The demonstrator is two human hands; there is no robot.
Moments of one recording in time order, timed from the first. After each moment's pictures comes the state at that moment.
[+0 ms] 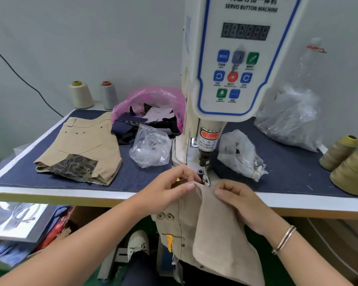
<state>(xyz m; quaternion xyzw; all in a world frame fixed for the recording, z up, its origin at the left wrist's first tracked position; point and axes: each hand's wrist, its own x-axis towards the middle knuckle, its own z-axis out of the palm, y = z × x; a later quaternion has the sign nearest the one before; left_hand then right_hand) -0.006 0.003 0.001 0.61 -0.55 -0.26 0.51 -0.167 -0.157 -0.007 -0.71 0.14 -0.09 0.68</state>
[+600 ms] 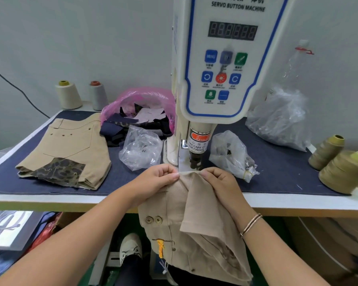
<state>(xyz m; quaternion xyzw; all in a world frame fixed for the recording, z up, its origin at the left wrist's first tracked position) 0.027 -0.022 -0.020 0.63 -0.38 -0.41 0.53 -0.125 -0.173 -0.027 -0.72 0.23 -0.24 0.61</state>
